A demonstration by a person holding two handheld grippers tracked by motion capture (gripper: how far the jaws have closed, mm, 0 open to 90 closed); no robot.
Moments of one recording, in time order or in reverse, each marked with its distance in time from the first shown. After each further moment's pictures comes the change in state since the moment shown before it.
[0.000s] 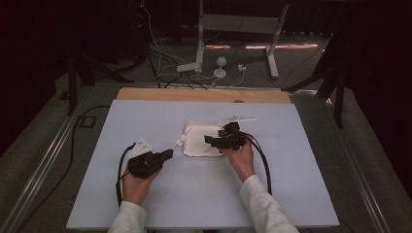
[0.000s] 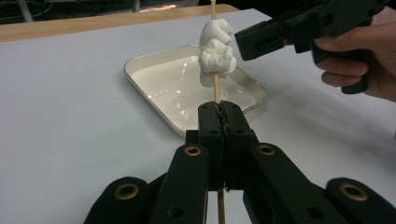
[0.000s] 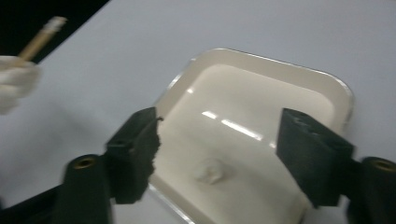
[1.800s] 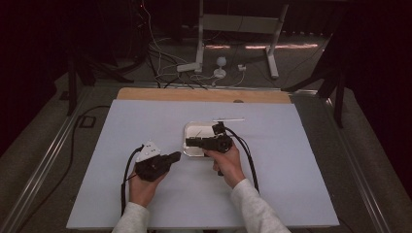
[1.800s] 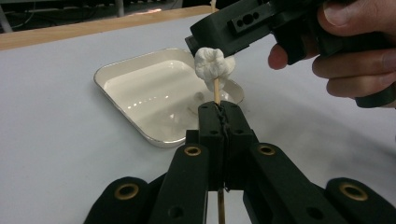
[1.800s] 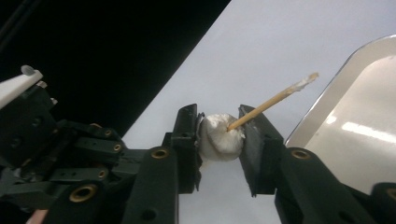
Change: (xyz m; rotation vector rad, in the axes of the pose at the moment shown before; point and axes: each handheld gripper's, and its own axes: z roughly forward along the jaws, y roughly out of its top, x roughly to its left) left arm -0.017 0.000 0.010 -0.010 -0.049 0.052; right arm 0.045 0.008 0.005 0.009 0.412 0.187
